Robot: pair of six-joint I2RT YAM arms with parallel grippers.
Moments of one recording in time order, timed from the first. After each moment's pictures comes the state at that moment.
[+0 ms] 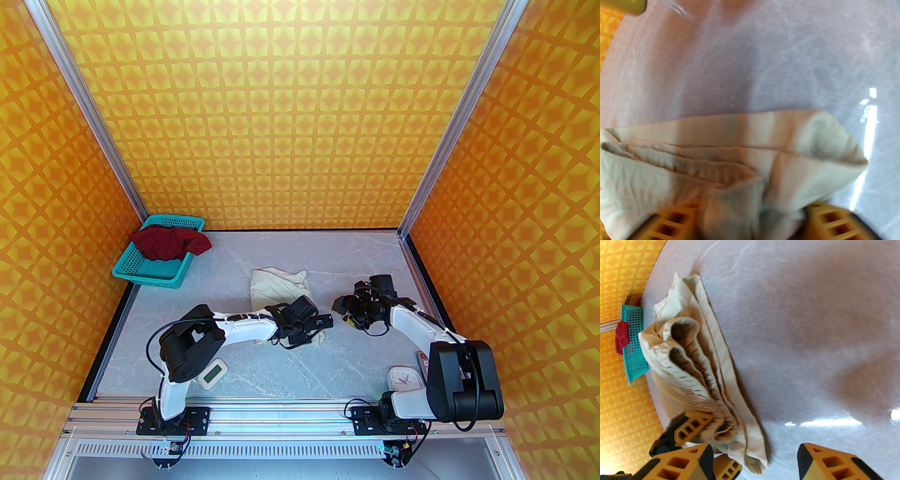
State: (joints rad) left arm -0.98 2.01 1.27 -0.24 -0.07 0.52; right arm 0.02 1.44 0.75 -0.42 -0.60 0.56
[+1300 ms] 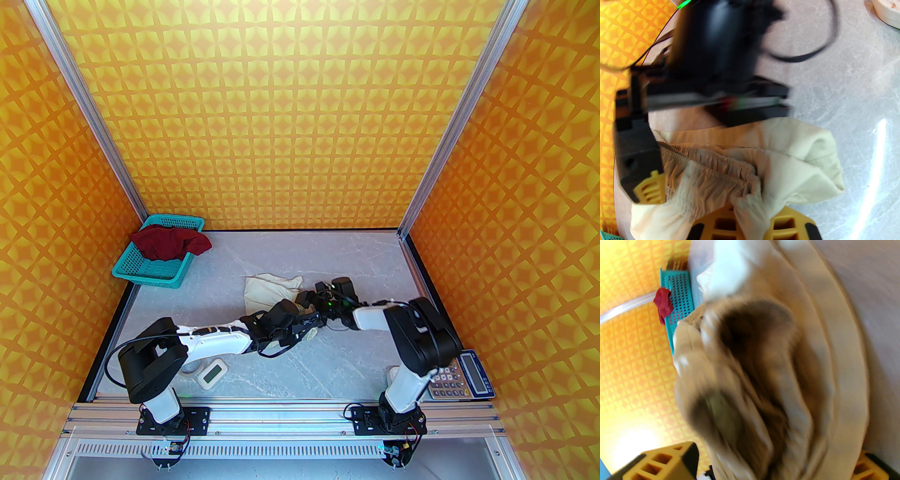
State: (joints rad) left arm -0.98 1.71 0.97 -0.02 -0.07 0.49; right arm 0.31 1.82 0.79 0.28 -0.82 1.00
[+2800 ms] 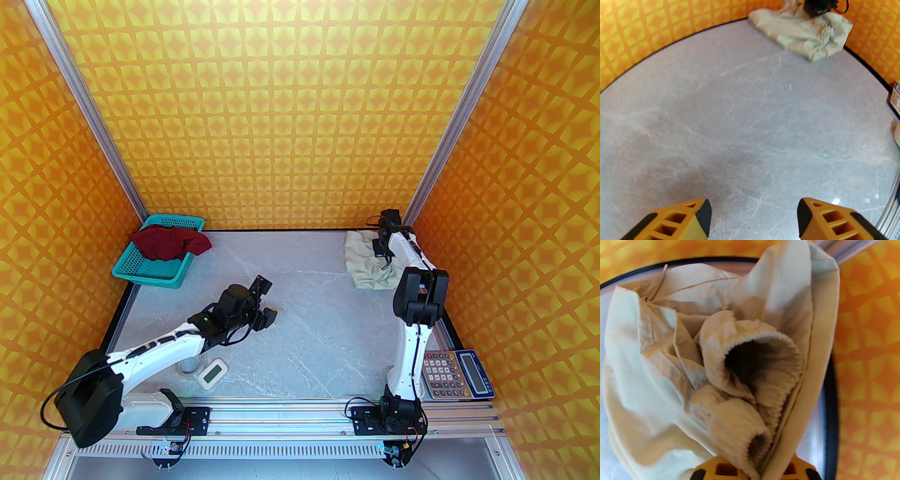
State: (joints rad) left arm -0.69 1.37 0.80 -0.06 0.05 -0.09; right arm -0.16 2.37 2.14 -0.78 0.36 -0.18
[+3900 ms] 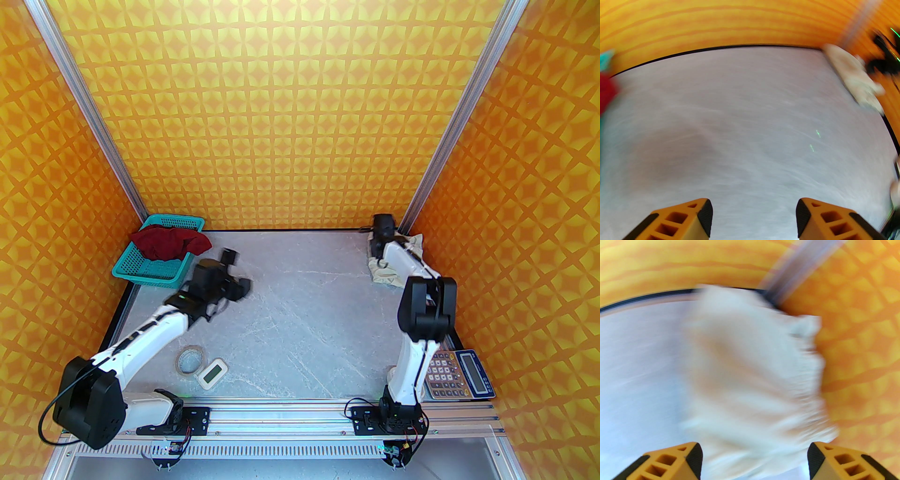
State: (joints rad) left arm -0.29 1.33 0.99 -0.27 0.12 -0.23; right arm 0.01 1.92 1.52 -0.43 0.41 -0.03
